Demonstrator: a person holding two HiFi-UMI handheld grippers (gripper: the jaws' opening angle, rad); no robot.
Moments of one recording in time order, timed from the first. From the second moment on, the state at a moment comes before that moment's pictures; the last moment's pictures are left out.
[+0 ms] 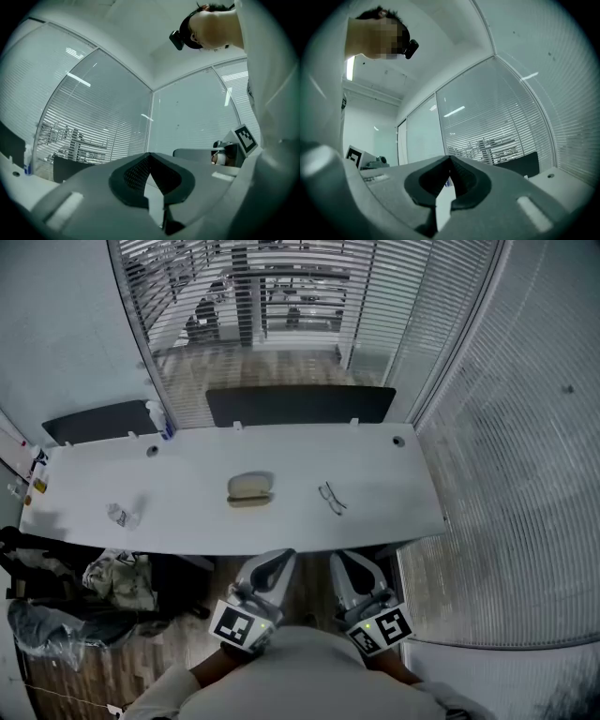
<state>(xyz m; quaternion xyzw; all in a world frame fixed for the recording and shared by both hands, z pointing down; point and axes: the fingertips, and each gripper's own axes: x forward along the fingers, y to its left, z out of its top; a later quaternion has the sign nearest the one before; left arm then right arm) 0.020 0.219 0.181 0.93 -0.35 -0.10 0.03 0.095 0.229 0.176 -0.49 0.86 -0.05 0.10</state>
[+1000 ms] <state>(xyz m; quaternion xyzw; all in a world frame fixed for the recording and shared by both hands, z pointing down) 0.070 0.235 0.193 0.92 -0.38 -0.08 0.04 0.154 0.243 0.194 -0.48 0.87 -0.08 0.10</state>
